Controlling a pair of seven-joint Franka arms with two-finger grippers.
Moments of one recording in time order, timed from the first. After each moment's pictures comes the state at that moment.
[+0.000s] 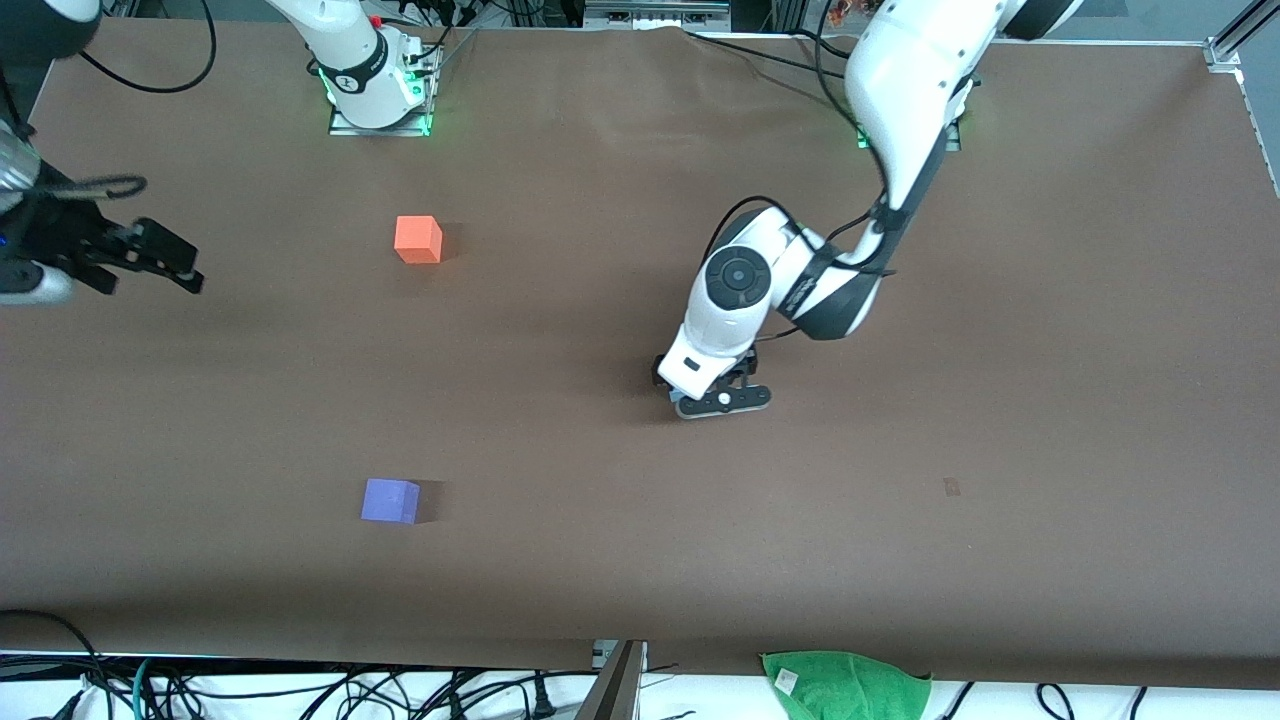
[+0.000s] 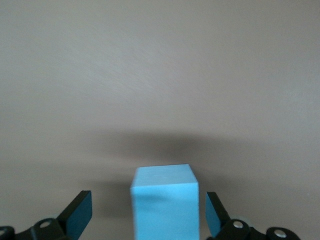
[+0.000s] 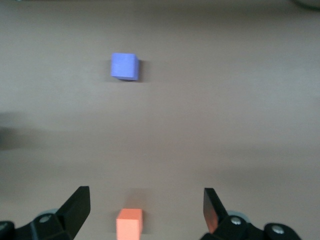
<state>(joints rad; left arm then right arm) -0.48 0.67 -0.14 -1.49 0.07 2.19 -0.83 0.01 0.09 0.02 -1.57 0.06 1.72 0.03</state>
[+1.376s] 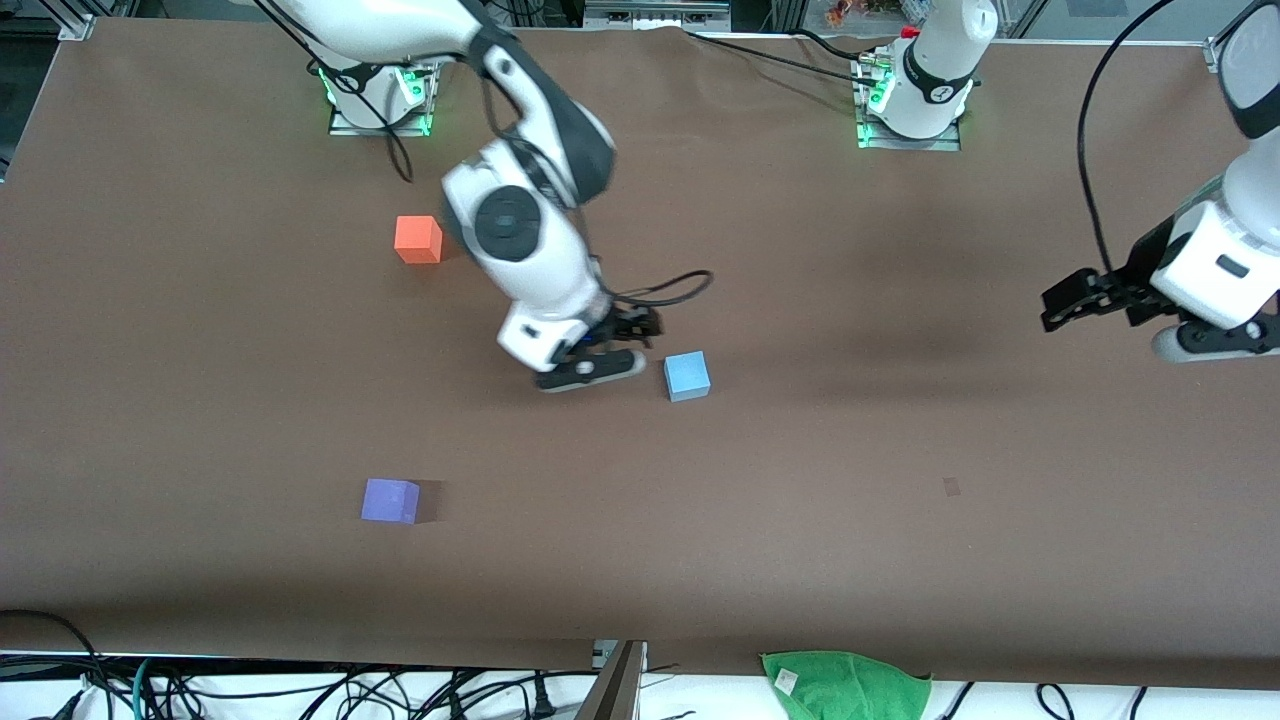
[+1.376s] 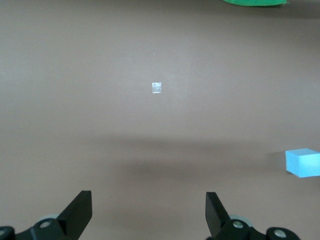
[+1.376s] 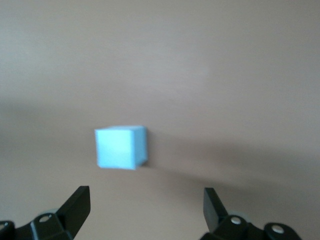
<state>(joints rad) 0.01 0.12 -0.07 -1.55 0.01 1.69 -0.15 0.64 0.70 0.07 -1.32 0.13 2.20 0.47</state>
